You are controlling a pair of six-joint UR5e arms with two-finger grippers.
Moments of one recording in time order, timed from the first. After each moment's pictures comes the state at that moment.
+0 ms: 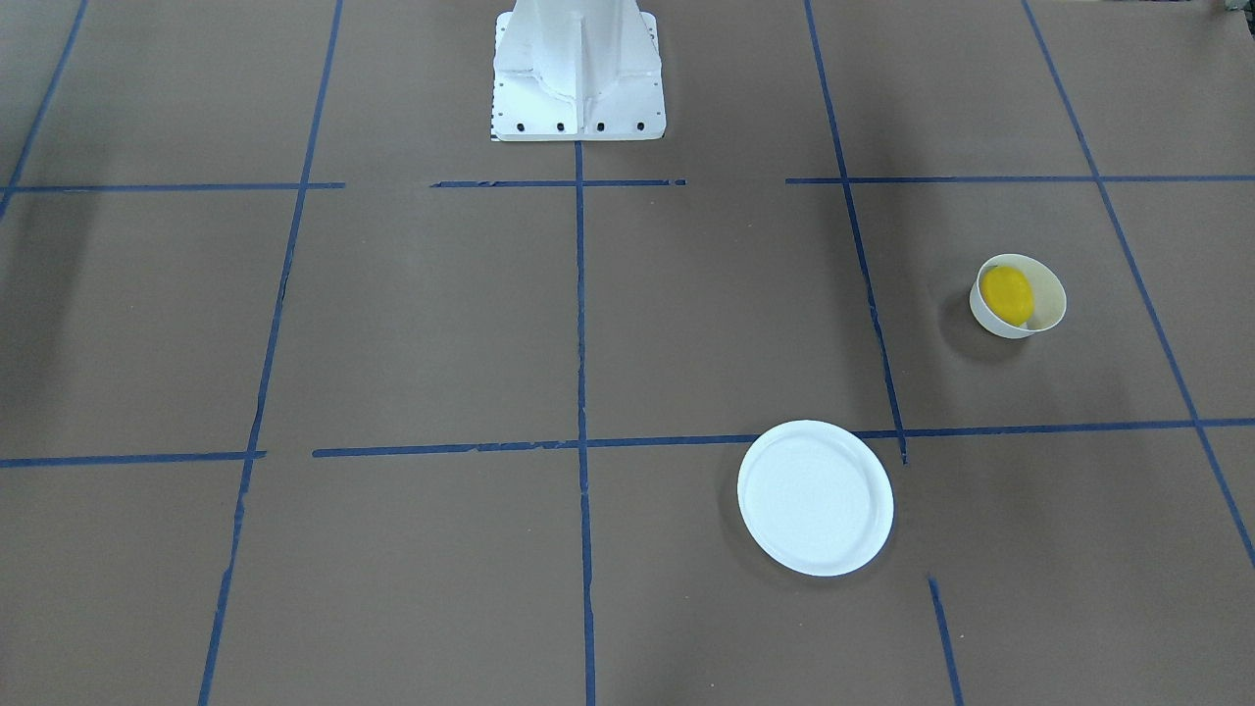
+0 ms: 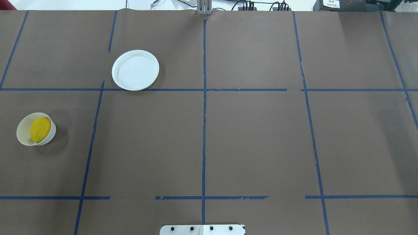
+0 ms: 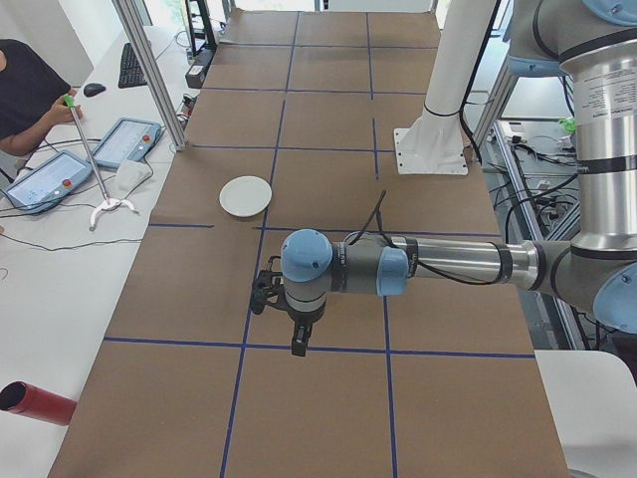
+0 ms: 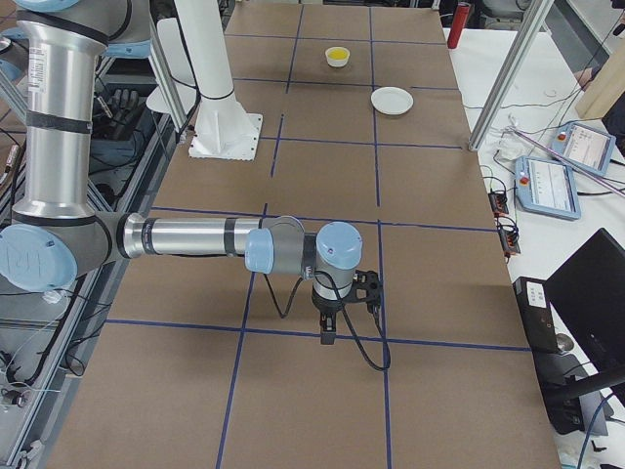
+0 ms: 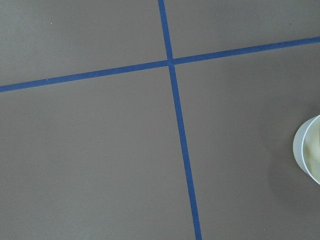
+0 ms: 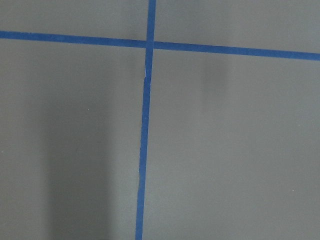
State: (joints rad) left arm -1.61 -1.39 -1.79 -1.56 -2.37 0.15; right arm 1.54 -1.71 1.75 -1.64 2.28 -0.05
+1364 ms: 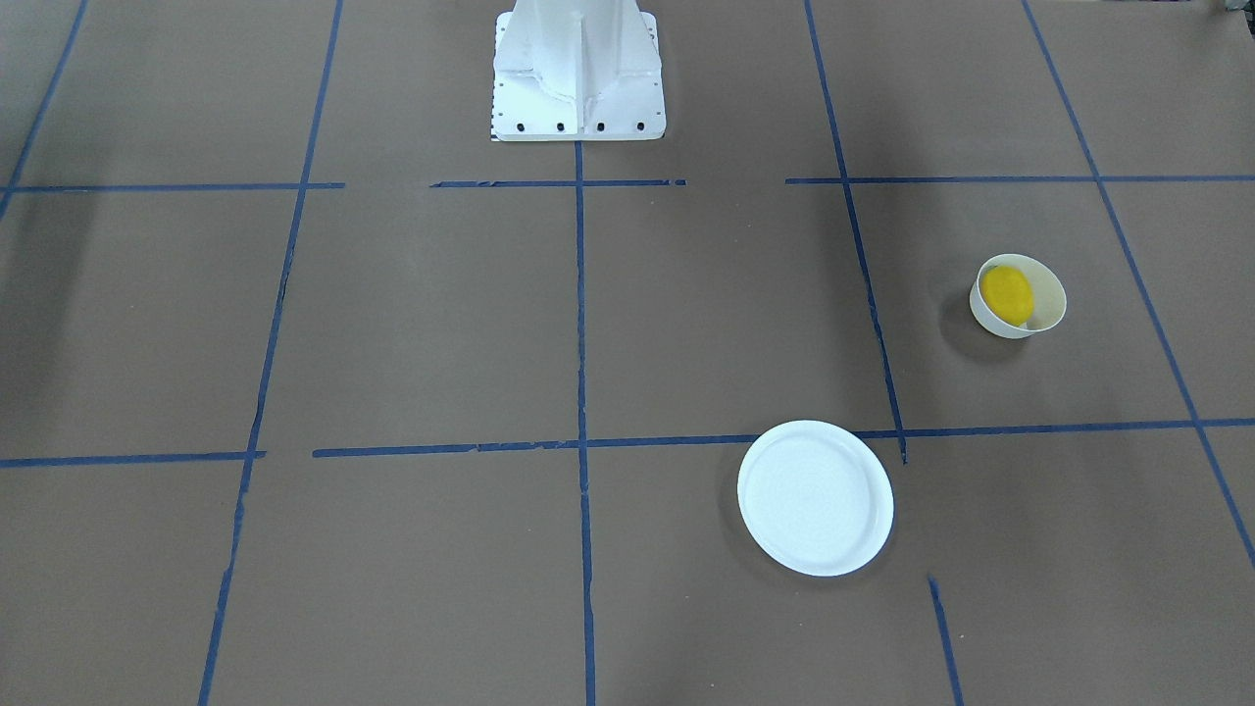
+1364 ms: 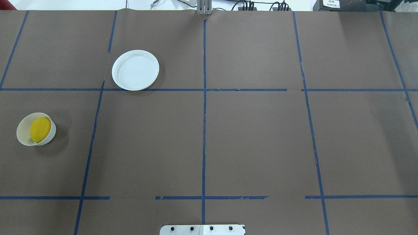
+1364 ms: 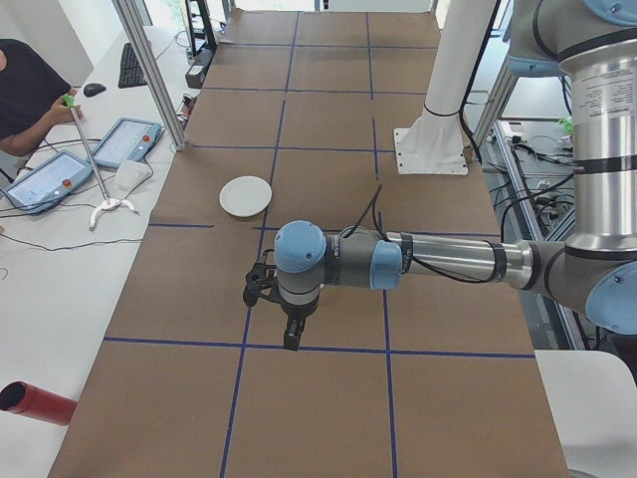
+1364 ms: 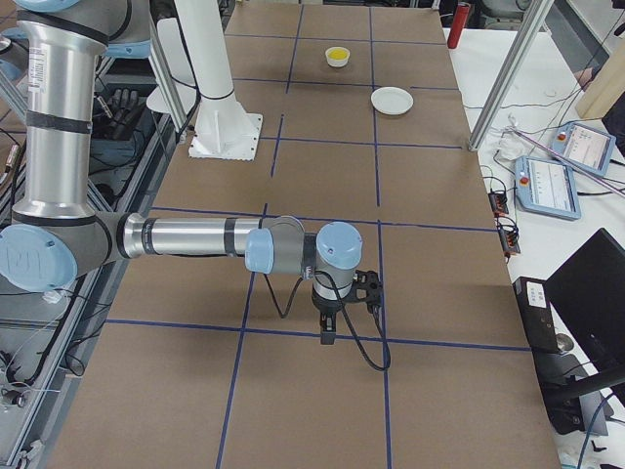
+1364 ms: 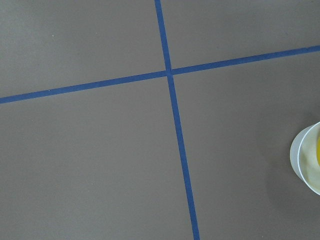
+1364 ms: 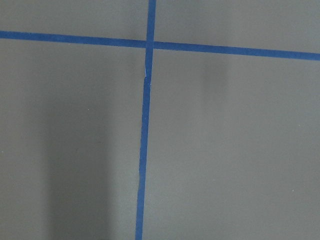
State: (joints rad) left arm -1.61 -1.42 -1.80 -1.55 -2.36 0.15; right arm 1.54 -1.71 1.75 -1.64 2.28 -0.05
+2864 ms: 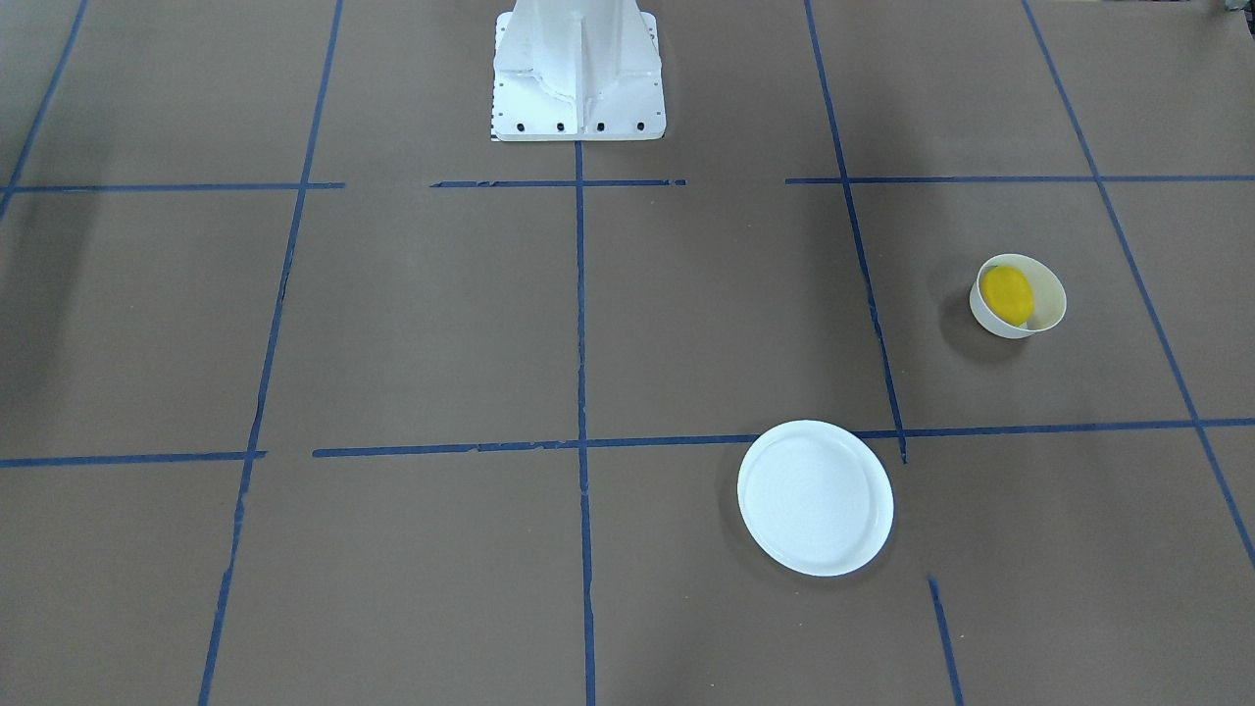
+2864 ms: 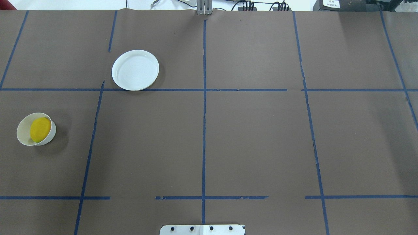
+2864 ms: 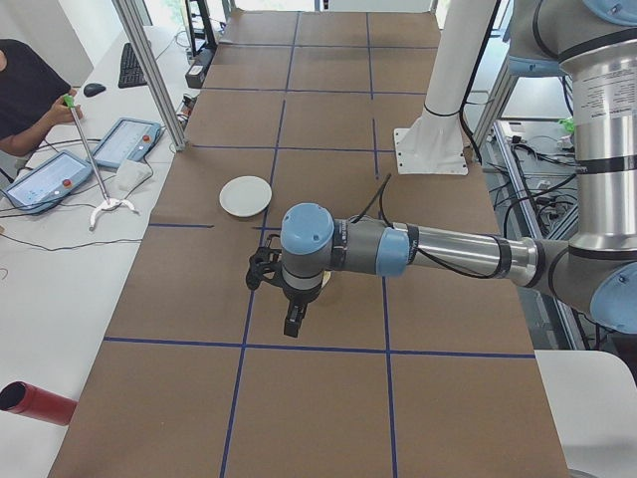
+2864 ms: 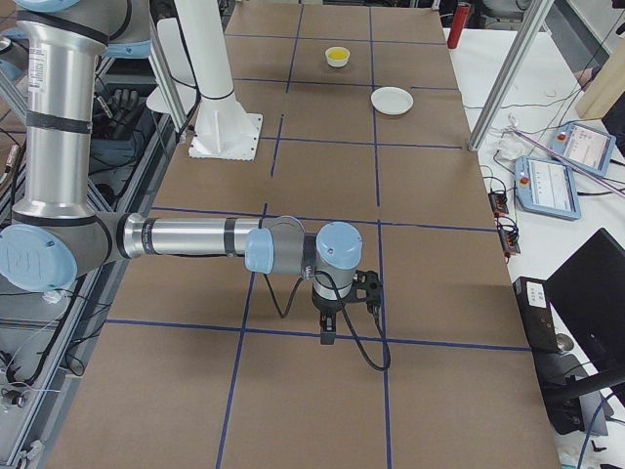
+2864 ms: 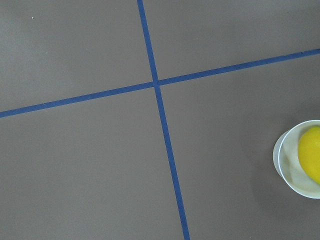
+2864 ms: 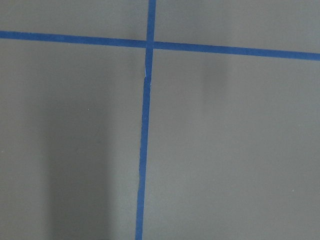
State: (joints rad) left arm -1.61 -1.40 -1.87 -1.55 -2.36 0.15; right arm 1.54 -1.71 1.75 -1.64 2.28 -0.05
